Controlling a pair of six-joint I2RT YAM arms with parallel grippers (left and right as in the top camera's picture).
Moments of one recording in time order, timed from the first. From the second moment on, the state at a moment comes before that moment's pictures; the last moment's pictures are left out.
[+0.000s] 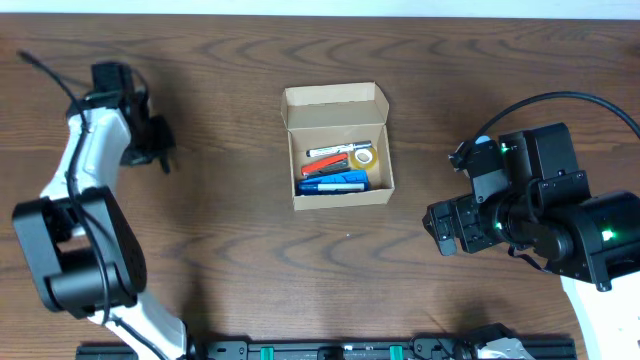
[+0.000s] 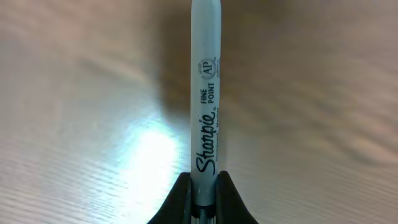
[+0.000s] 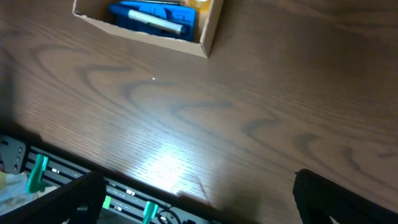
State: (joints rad) left arm 0.19 1.88 1.38 -0.80 0.04 -0.12; right arm 0.27 1.14 1.48 -1.51 -0.14 -0.01
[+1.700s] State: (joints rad) left arm -0.51 1.94 1.50 -0.84 0.26 0.81; right arm 0.27 1.14 1.48 -1.51 -0.14 -0.01
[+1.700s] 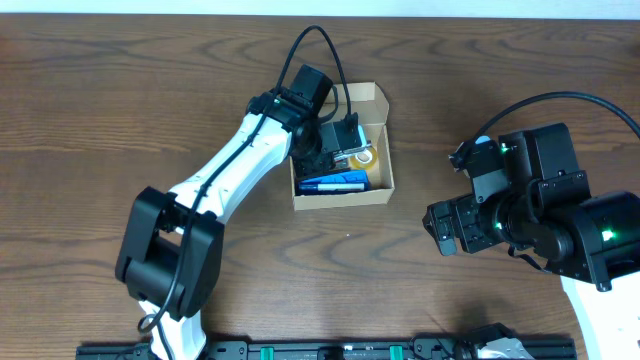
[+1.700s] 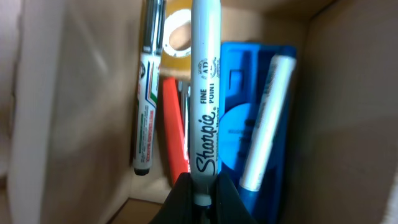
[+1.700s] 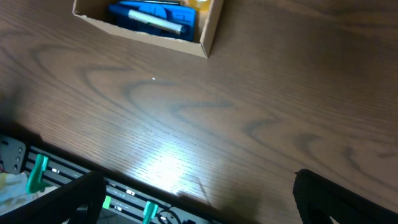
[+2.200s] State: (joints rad) left arm -0.54 2.01 1.50 -0.84 0.23 0.83; right arm 0.27 1.14 1.48 -1.51 -0.14 -0.01
